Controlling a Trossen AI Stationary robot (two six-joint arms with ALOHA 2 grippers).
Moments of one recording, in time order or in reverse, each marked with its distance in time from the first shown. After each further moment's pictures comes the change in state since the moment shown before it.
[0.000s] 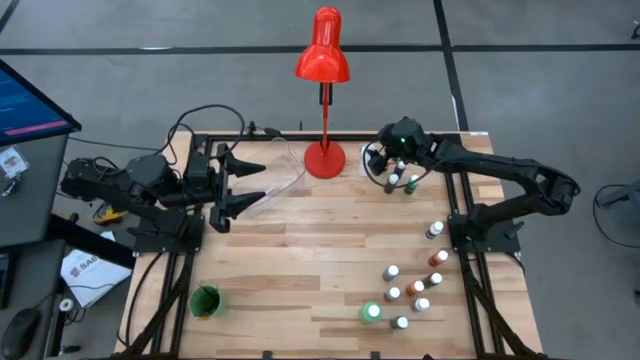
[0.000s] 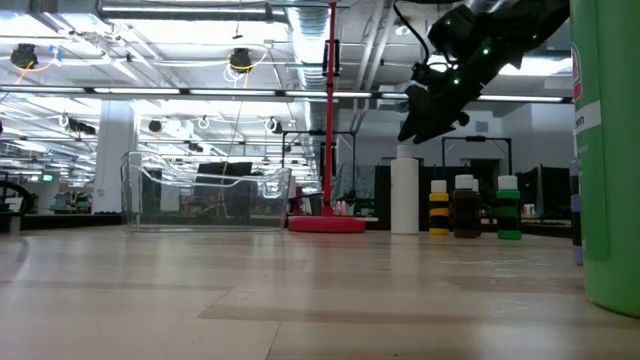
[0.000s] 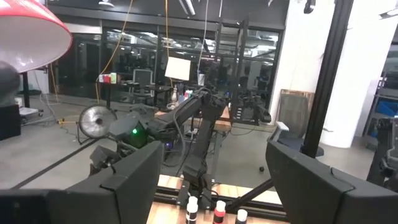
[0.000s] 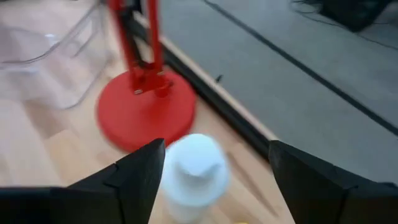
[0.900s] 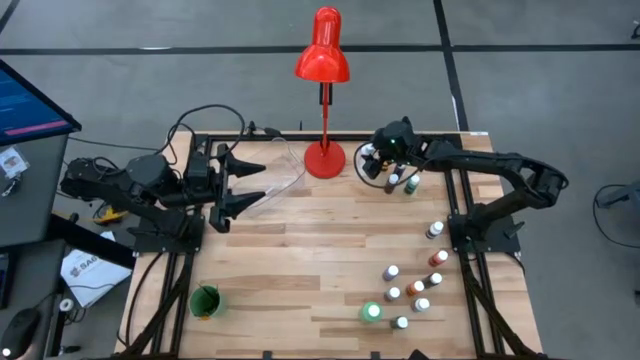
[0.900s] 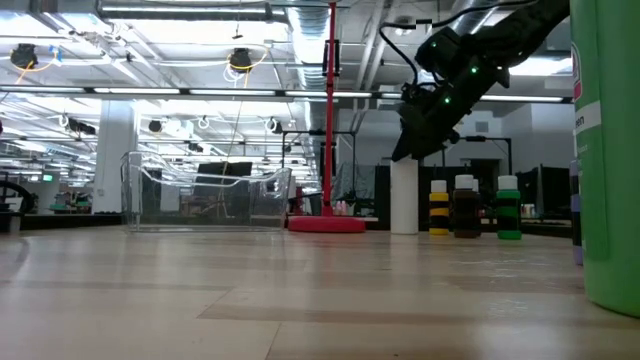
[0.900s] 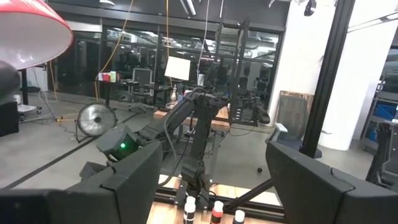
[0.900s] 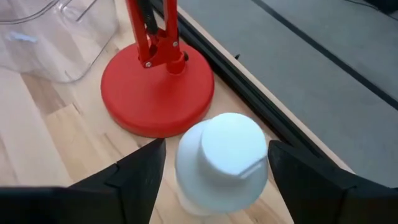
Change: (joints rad) left arm 0.000 0.000 0.000 0.000 0.000 -0.012; right arm -0.011 0.115 0.000 0.037 -0.055 -0.013
